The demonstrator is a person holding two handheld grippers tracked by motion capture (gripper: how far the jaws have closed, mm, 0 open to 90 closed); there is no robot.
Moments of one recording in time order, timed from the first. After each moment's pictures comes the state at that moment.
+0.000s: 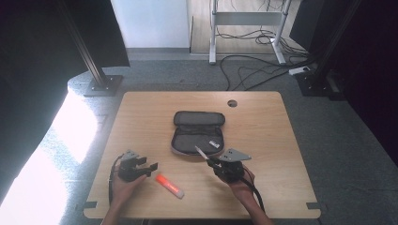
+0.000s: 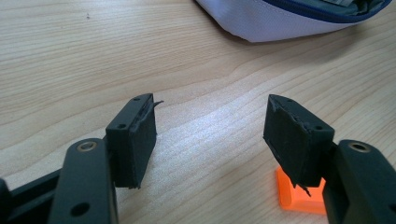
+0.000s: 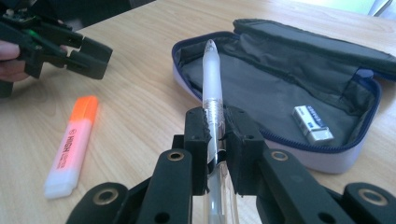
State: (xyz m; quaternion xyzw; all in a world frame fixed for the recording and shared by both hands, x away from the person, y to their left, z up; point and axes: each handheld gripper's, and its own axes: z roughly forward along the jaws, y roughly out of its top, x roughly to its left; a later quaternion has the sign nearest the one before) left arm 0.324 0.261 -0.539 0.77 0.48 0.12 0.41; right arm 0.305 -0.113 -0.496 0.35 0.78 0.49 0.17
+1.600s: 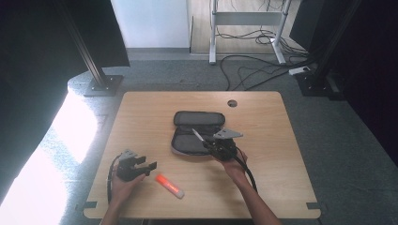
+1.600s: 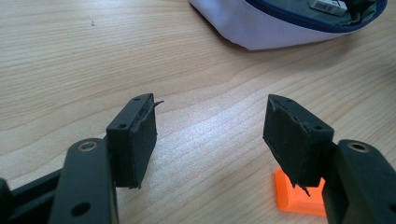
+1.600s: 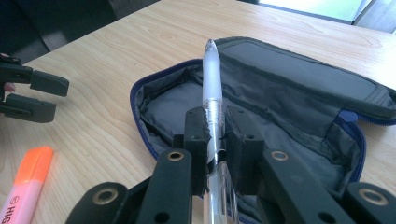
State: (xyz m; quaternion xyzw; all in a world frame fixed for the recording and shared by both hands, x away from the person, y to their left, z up) left arm 0.324 0.266 -0.535 0.76 0.48 0.12 0.42; right arm 0.369 -0.096 -0.483 0.38 0.77 0.48 0.16
